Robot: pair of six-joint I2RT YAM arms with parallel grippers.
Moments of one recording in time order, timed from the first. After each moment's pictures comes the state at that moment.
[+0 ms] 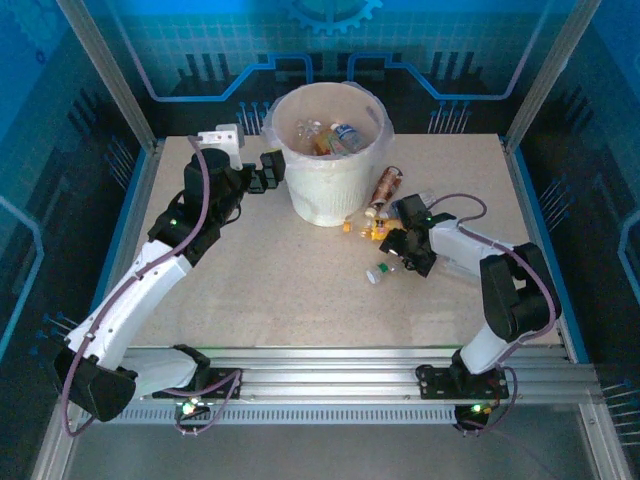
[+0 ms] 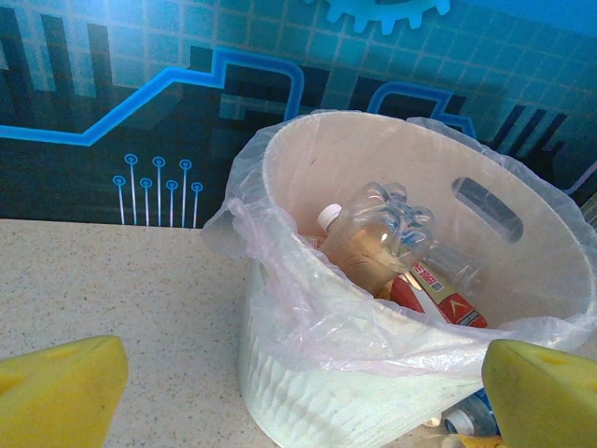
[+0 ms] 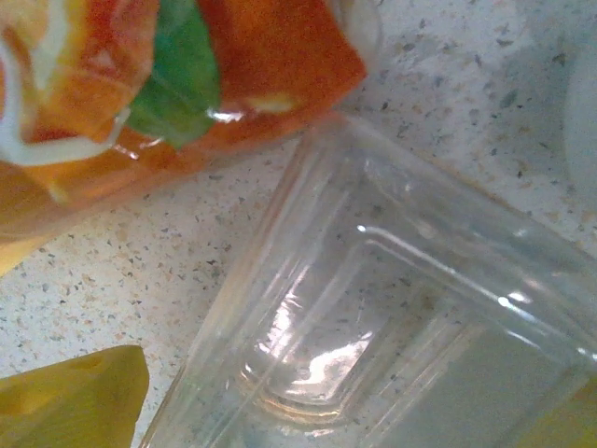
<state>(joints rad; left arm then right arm) -0.42 1.19 1.24 -0.30 -0.24 -0.33 0.33 1.64 0.97 -0.62 0.02 0.92</state>
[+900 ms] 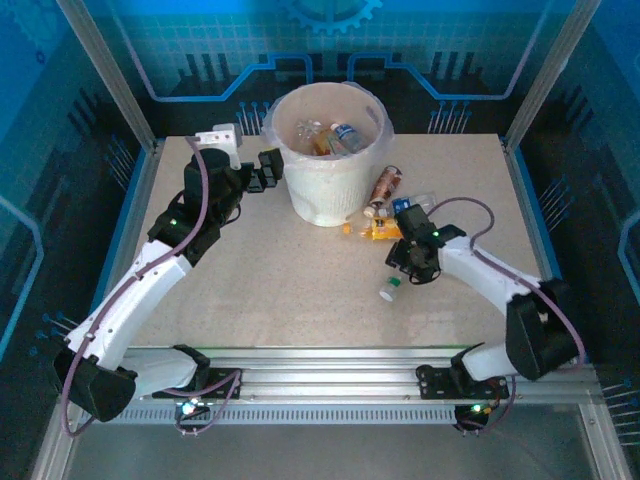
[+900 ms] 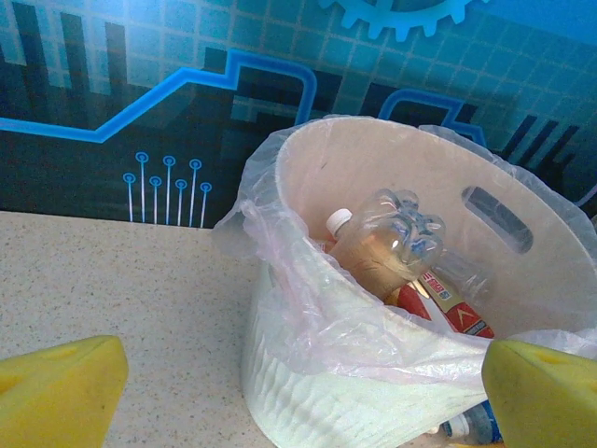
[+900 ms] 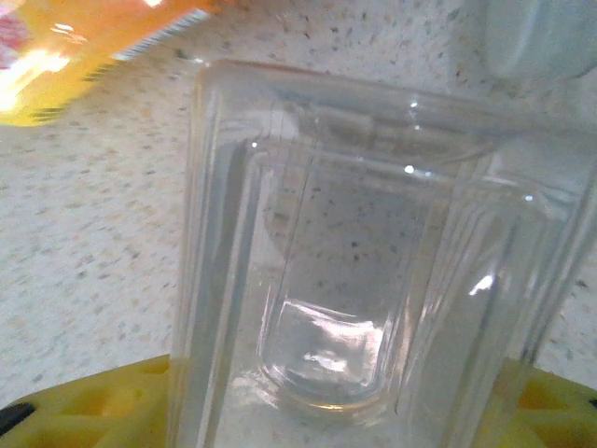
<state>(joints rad) -0.42 1.19 1.24 -0.30 -0.27 -0.35 0.42 1.38 0.89 -0.75 0.09 0.89</state>
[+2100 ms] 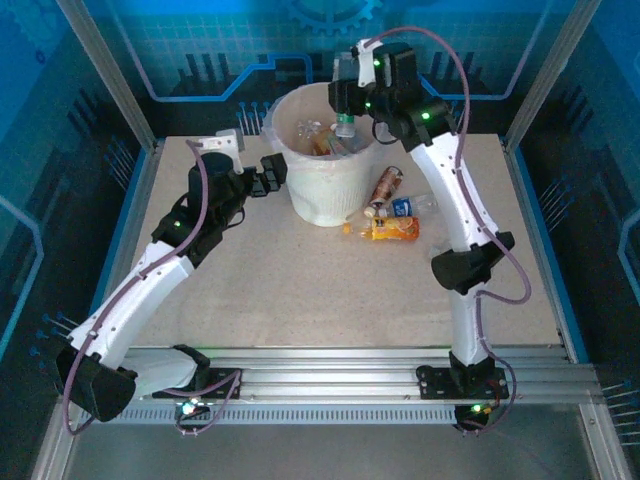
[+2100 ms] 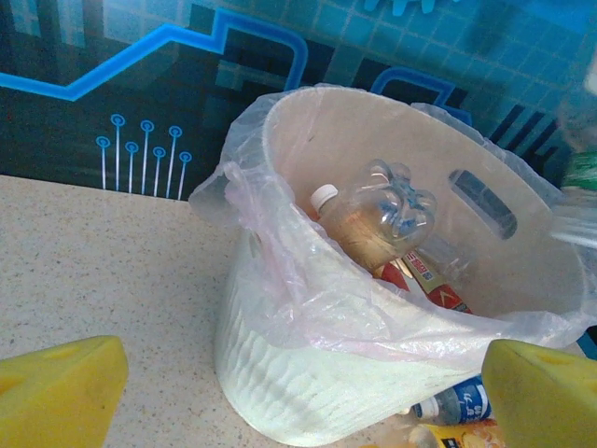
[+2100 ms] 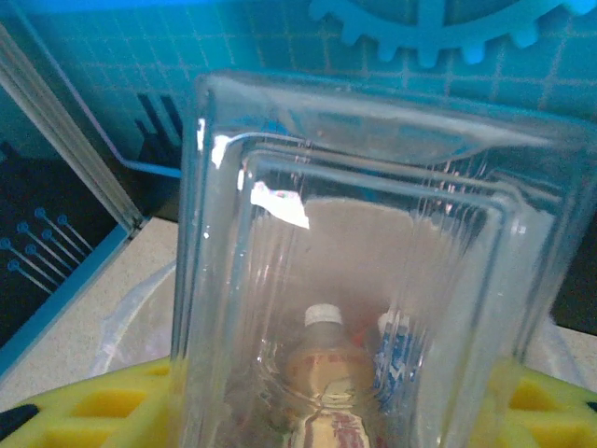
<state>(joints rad) -0.42 1.19 1.20 -0.28 -0.22 -0.44 0.47 2.12 2.65 -0.91 -0.01 0.17</state>
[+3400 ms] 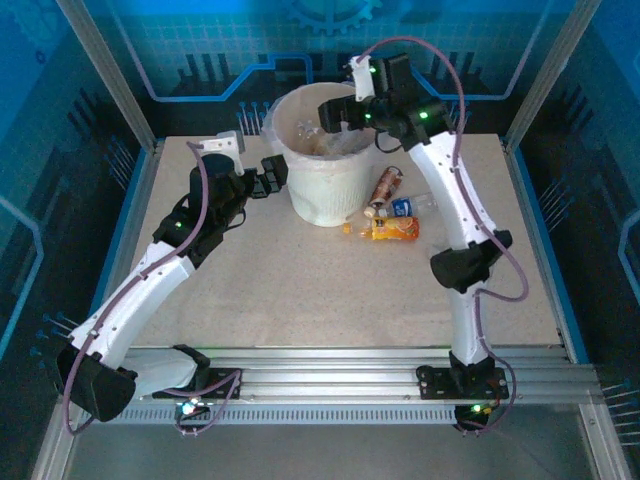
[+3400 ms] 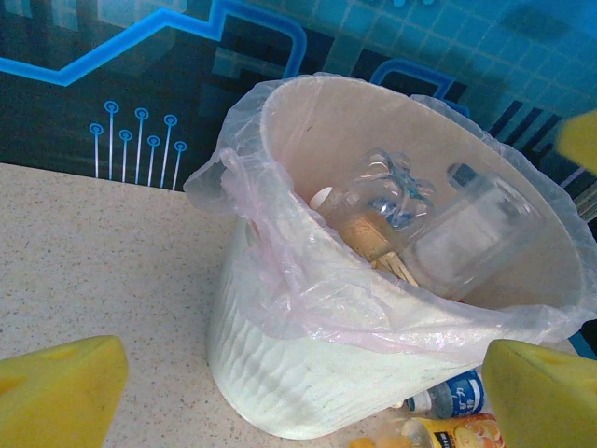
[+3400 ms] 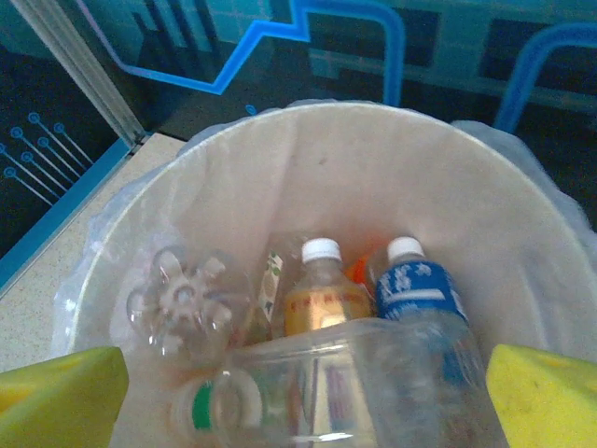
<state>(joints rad) -0.42 1.19 1.19 -0.28 -0.21 -0.46 0.45 2.07 2.59 -1.06 -0.07 0.13</state>
